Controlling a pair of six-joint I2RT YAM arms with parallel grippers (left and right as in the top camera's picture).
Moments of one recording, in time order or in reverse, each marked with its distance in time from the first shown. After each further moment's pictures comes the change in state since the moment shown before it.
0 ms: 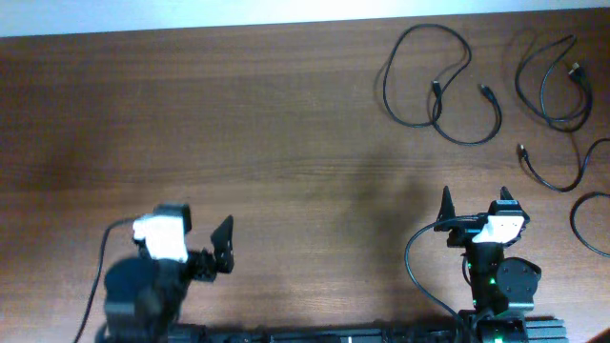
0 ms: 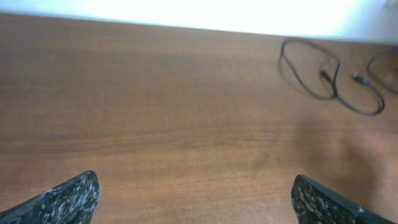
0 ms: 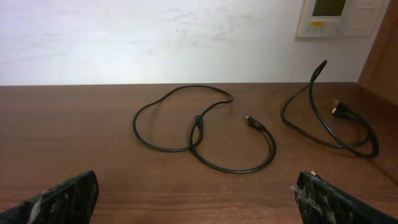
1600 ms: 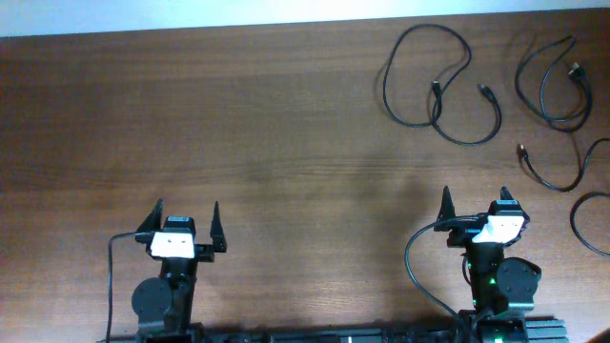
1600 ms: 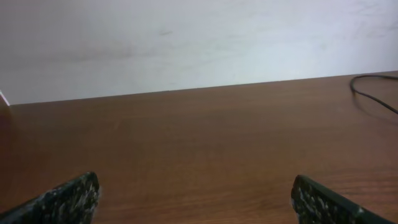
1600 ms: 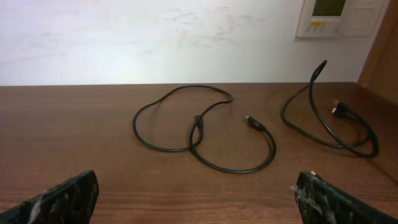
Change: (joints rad) left arm 0.142 -0.282 -0.587 0.652 -0.049 0.212; right arm 0.000 0.000 0.000 0.000 0.000 0.000
